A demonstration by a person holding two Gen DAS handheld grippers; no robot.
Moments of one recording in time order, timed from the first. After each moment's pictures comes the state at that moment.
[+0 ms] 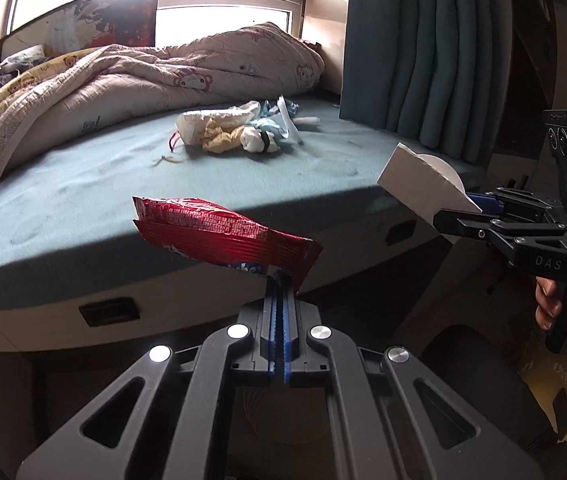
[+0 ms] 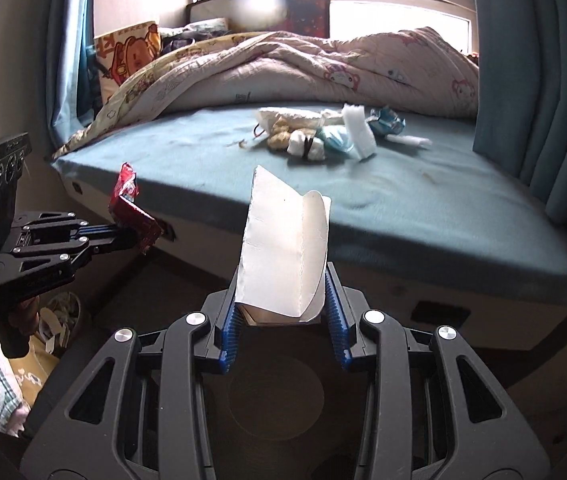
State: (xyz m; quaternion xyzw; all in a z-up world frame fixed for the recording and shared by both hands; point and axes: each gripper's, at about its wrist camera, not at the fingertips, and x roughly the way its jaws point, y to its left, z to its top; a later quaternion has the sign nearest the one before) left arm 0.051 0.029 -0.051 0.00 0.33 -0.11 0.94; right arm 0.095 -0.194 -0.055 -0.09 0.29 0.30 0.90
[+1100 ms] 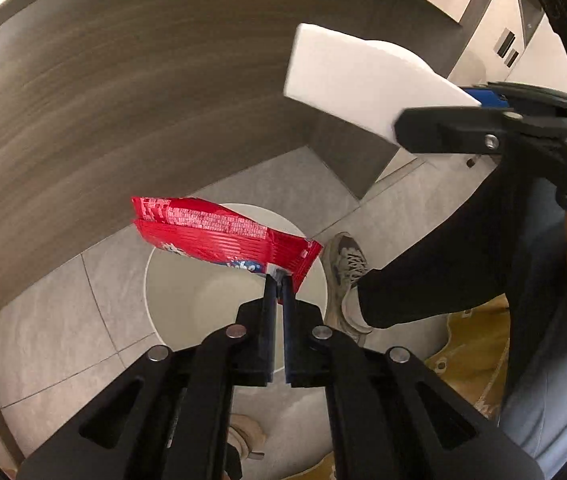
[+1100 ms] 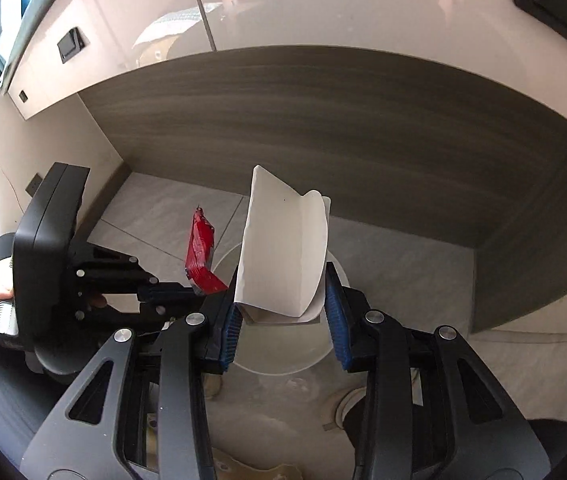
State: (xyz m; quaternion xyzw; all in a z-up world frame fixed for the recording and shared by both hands) left arm 0.111 -0.032 -0.359 0.03 0.52 -0.22 0.83; right arm 0.150 -0.184 -0.302 -0.07 0.46 0.27 0.84
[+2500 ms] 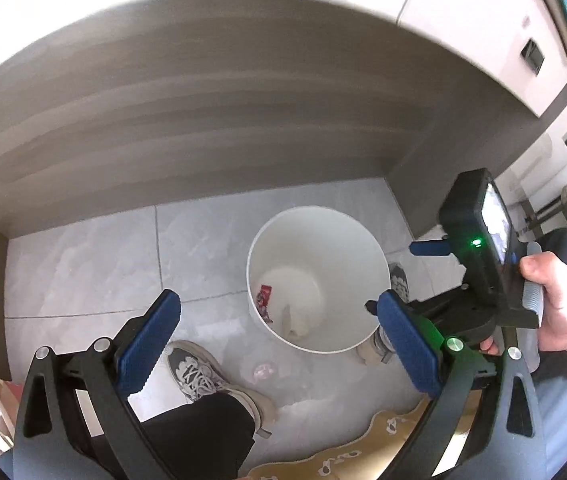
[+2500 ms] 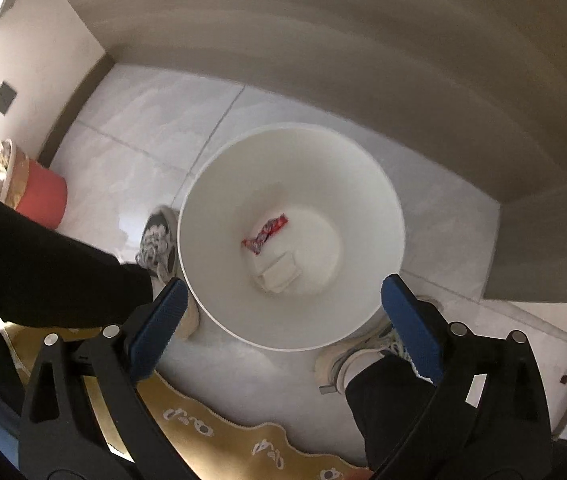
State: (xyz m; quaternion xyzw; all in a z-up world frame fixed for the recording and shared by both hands) left arm 0.086 0.065 -0.312 -0.06 0.52 -0.07 0.85; right arm 0.169 -0.101 -0.419 -0.18 0.57 0.26 0.76
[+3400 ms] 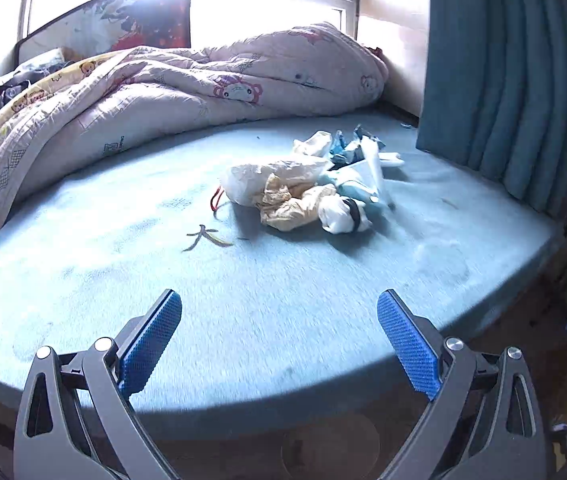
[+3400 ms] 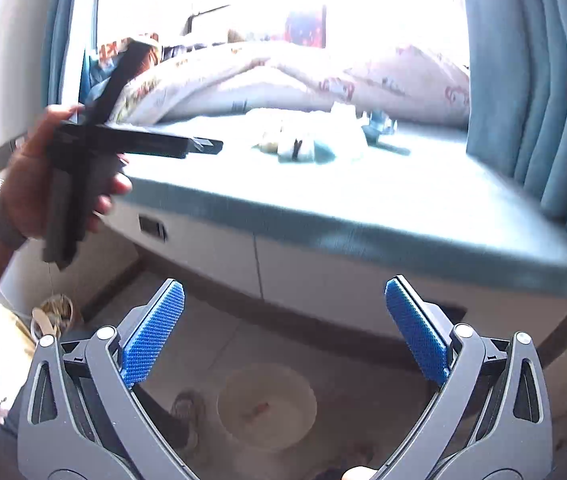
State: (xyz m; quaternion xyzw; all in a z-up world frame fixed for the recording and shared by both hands) left arm 0.210 0.044 -0.022 0.01 0.33 -0.02 0.94; right arm 0.102 -0.206 -0.062 -0.07 0.24 0.30 0.92
